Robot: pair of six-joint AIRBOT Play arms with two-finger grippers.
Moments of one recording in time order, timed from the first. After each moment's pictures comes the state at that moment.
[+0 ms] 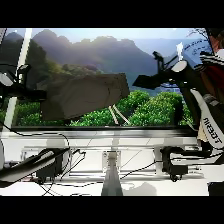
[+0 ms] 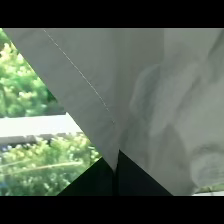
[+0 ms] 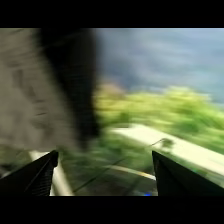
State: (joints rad) left arm 0.30 -1.21 0.94 1.41 -1.16 -1.17; right arm 0.10 -1.49 1.12 -0.85 1.05 1.22
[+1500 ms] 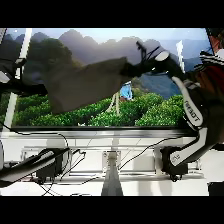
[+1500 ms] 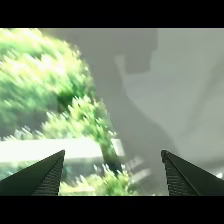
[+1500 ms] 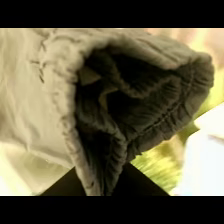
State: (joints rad) left arm 0.30 -1.21 1.02 1.40 -1.11 -1.17; right arm 0.15 -1.75 1.49 -0.66 1.06 1.20
